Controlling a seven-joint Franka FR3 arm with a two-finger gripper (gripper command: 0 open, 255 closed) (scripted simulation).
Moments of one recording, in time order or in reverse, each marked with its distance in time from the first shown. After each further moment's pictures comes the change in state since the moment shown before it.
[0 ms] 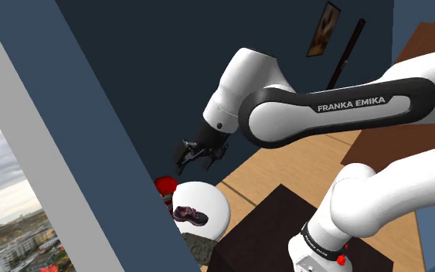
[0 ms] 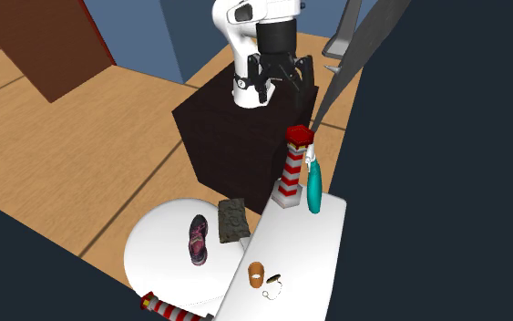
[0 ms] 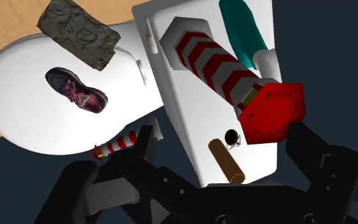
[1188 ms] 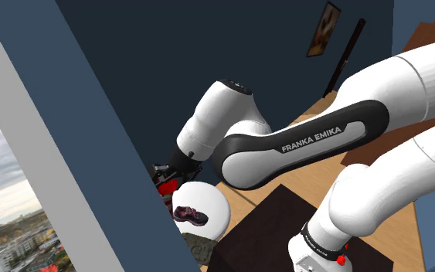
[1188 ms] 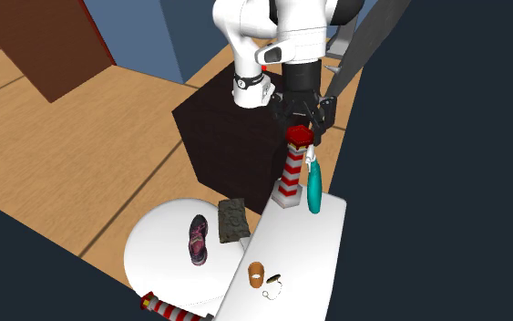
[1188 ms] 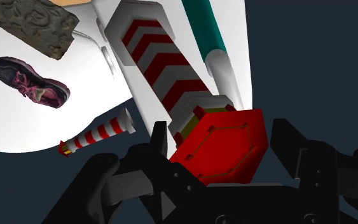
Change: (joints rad) arm -0.044 0.221 0.193 0.017 -0.026 0.336 0.117
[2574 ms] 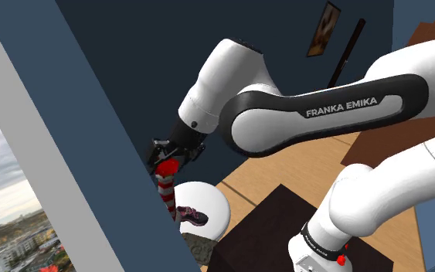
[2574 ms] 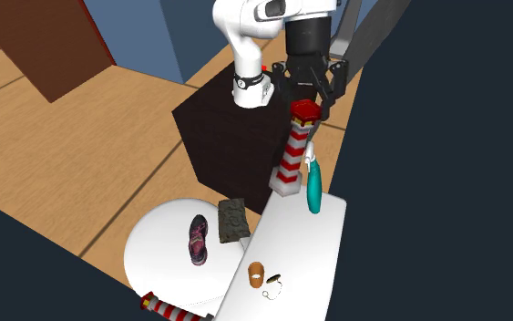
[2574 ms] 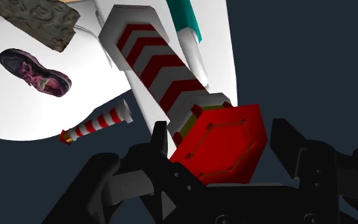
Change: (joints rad) arm 0.004 -0.100 -0.063 0.115 -0.013 -0.216 0.007
